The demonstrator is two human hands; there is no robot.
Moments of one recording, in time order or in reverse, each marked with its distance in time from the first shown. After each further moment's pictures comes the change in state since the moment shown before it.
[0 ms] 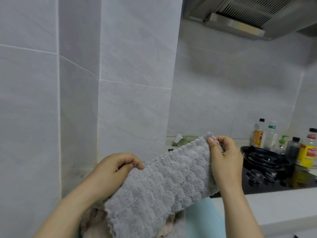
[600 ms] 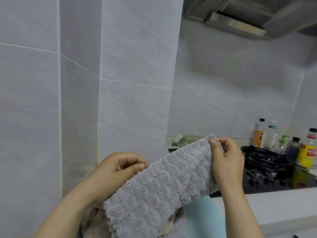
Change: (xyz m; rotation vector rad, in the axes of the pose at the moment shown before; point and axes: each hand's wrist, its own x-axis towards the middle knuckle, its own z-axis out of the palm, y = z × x) left_hand -0.004 0.013 0.000 -0.330 -0.089 0.001; right_hand 0.000 0.005 0.000 -0.005 0.012 0.028
